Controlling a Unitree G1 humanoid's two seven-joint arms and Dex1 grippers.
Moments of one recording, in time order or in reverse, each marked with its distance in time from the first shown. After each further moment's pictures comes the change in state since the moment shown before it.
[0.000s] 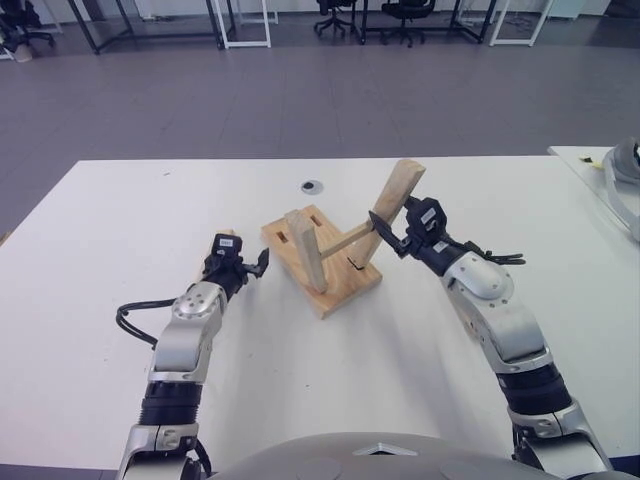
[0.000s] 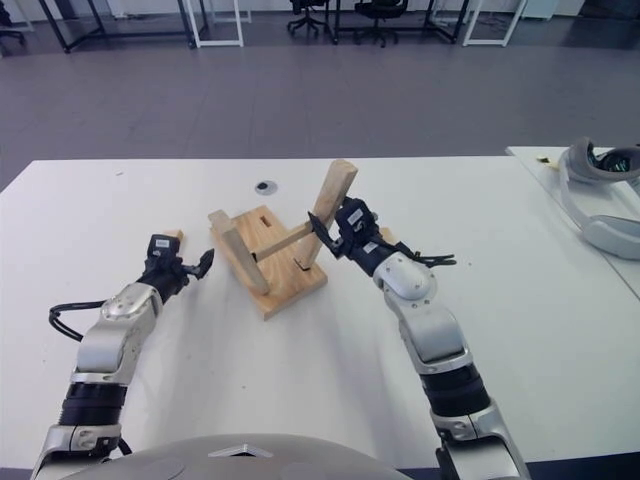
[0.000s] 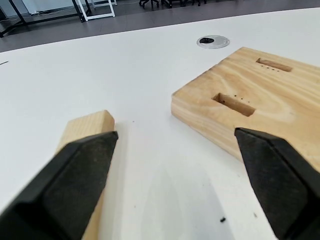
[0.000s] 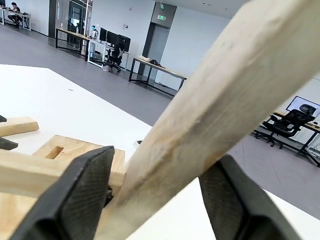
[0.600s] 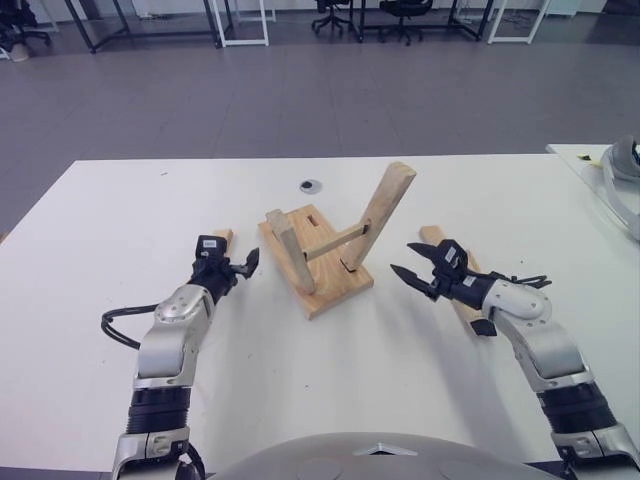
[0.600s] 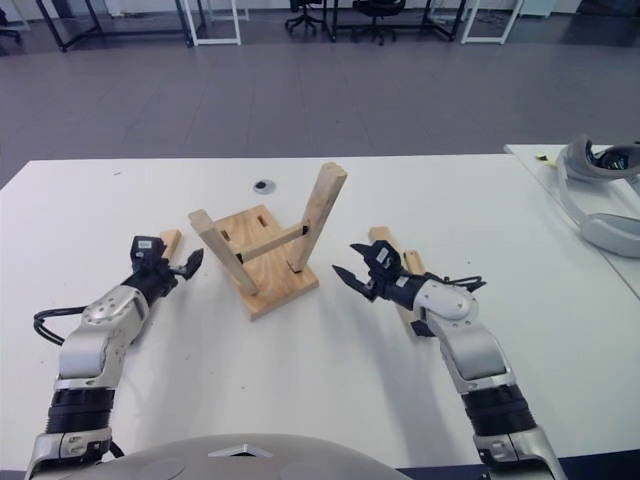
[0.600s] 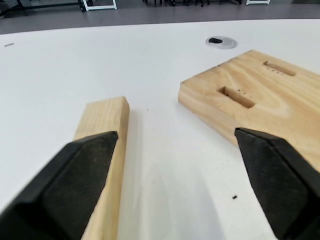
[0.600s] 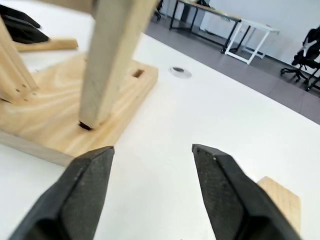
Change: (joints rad) left arm 0.075 0.032 0.076 -0.087 -0.070 0.125 -0.046; right arm 0.036 -0.153 -0.024 0.299 -0.054 -0.090 0.245
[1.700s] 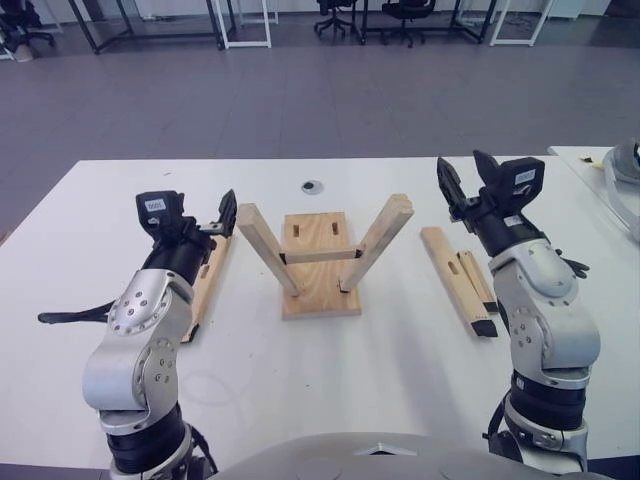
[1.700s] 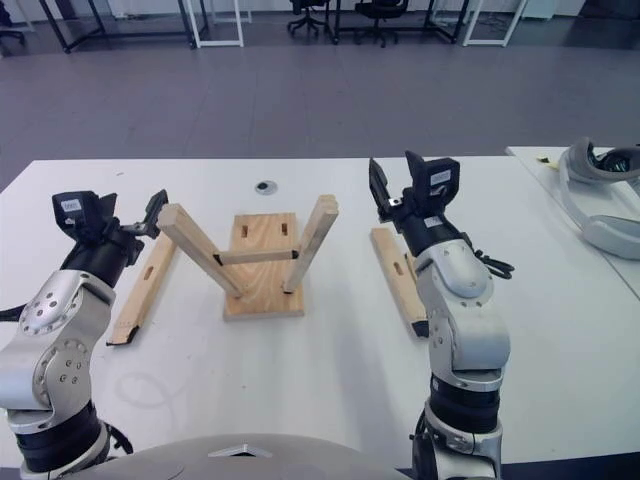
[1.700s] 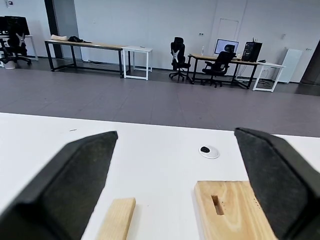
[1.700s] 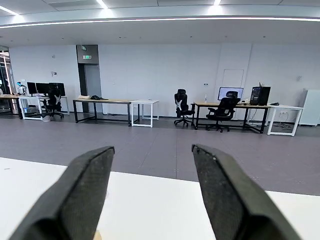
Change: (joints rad) left arm -0.102 -0.157 0.159 -0.703 -0.187 0.383 0.300; right arm -0.102 0.338 -0.336 -0.652 0.226 0.478 -0.443
